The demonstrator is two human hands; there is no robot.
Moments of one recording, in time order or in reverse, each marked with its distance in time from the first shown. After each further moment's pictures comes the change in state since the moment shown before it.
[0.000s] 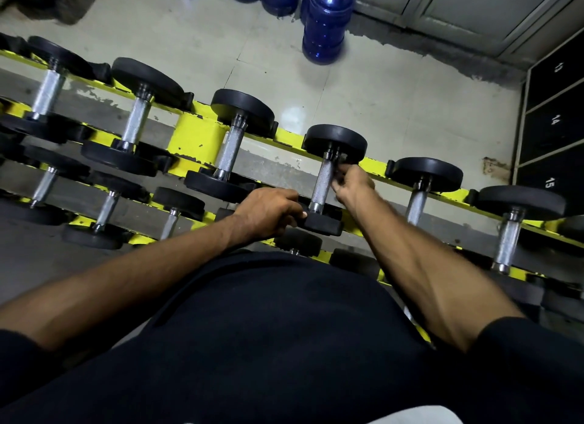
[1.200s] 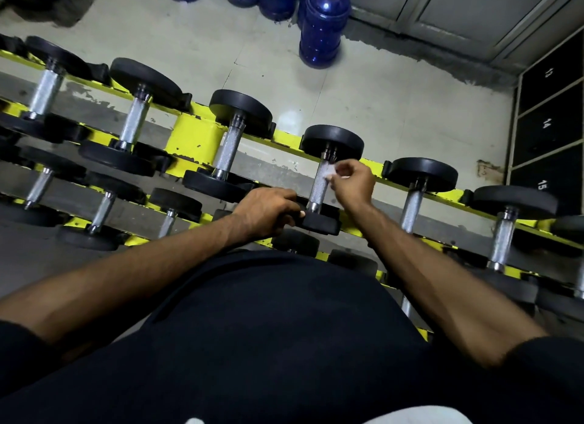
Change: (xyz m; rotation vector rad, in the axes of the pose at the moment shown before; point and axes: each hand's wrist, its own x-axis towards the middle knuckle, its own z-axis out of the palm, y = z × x) left_hand -0.002 0.002 0.002 0.019 0.015 0.006; right_hand -0.004 0.007 -0.035 -0.961 -0.077 -0.695
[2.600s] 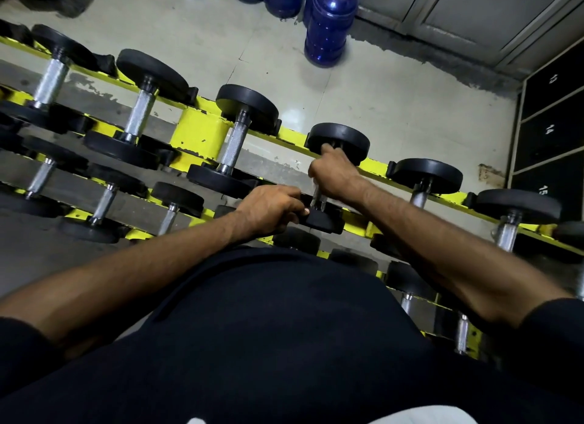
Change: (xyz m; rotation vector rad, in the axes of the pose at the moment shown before) left_hand -0.001 -0.007 0.007 -0.024 0.023 0.013; right_hand -0.006 -0.068 0.010 -1.296 -0.448 -0.817
